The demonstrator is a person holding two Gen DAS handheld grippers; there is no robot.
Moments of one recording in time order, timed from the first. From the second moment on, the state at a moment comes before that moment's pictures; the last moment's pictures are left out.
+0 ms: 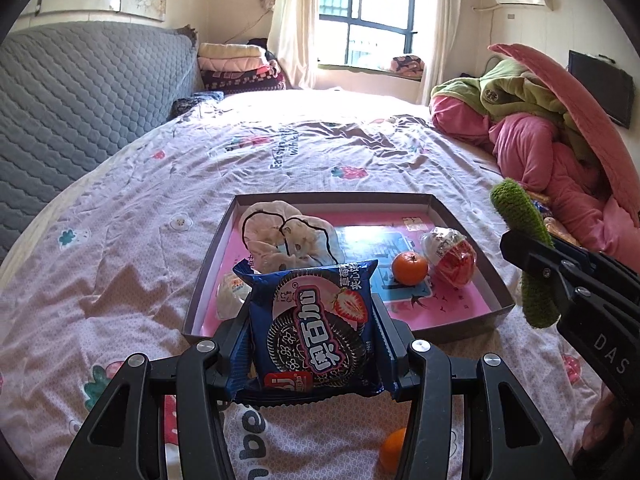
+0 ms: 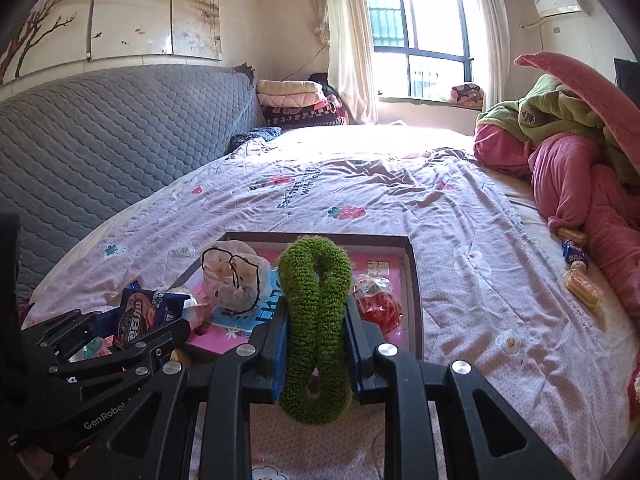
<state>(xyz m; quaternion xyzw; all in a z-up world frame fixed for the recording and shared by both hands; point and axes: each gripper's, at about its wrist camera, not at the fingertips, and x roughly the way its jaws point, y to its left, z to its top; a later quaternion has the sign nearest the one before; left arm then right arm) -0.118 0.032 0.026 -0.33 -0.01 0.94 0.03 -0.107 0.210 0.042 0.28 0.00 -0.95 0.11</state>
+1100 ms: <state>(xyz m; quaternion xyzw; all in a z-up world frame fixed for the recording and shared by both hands) -0.195 0.040 0.009 -0.36 -0.03 0.93 0.05 -0.150 0.204 0.030 0.28 -0.01 -0.96 0.11</state>
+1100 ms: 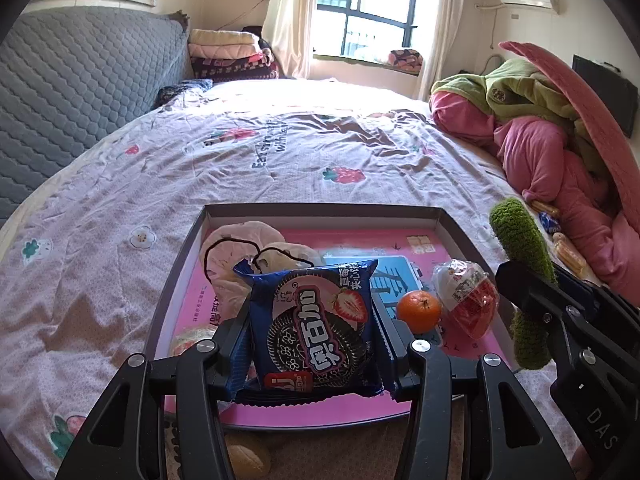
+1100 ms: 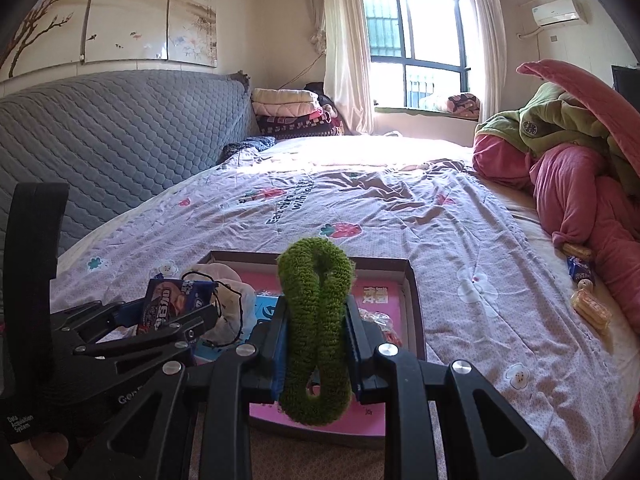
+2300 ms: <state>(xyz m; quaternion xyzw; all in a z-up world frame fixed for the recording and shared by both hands) -0.212 0.048 -0.039 -0.42 0.00 0.90 0.05 -0.163 0.201 -0.012 0.36 0.00 -0.93 0.12</state>
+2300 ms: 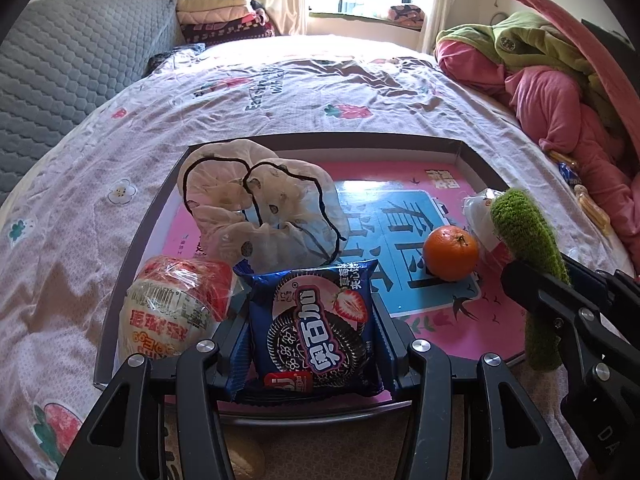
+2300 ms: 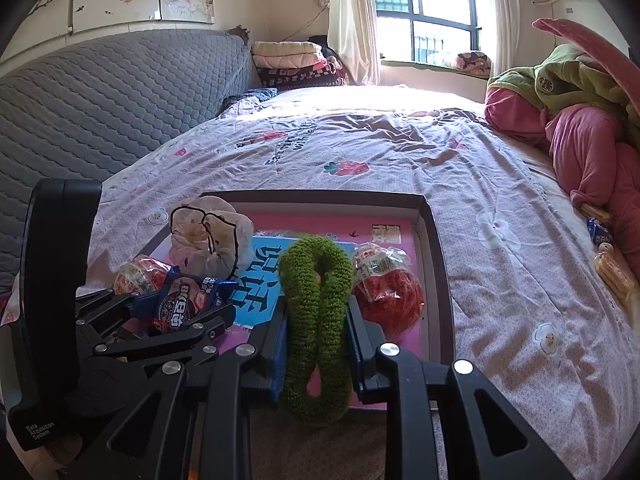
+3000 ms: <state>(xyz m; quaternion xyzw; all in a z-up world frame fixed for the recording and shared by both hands) -0.213 0.043 -0.039 -0.43 -0.01 0.90 0.05 -0.172 0.194 -0.032 0.36 0.00 -0.93 0.11</state>
